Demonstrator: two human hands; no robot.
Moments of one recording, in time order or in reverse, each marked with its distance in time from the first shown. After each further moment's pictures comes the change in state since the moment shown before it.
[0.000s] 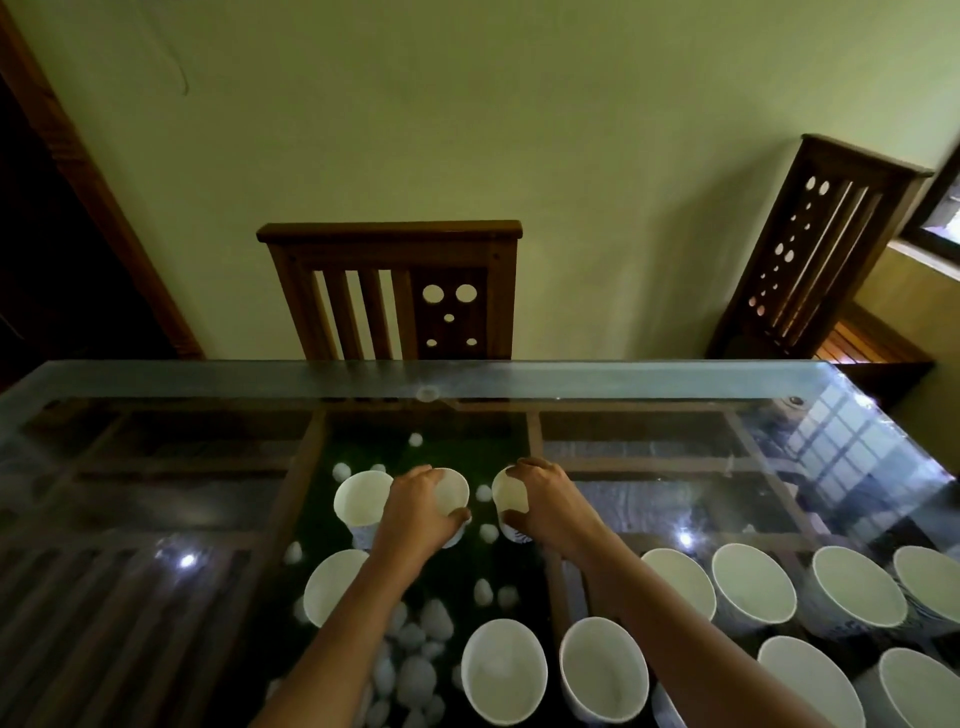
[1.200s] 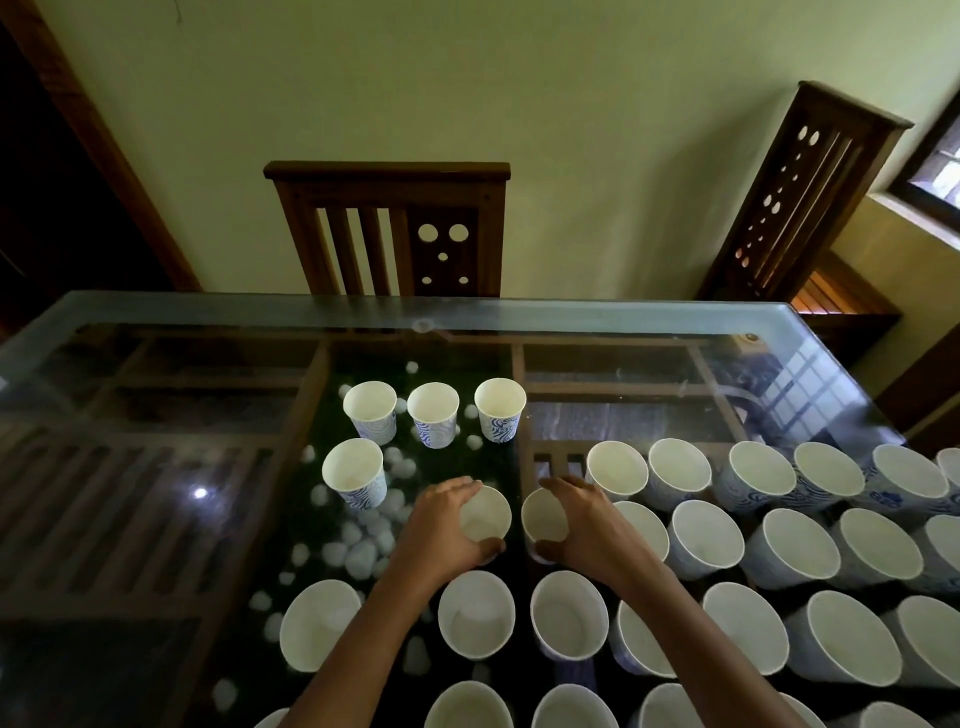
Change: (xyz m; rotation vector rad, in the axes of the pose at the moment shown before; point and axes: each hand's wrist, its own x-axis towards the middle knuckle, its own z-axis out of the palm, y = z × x) left_hand -0.145 0.029 0.019 -0.064 -0.155 0.080; right_hand -0.170 -0.004 -0.001 0.020 -0.030 0.054
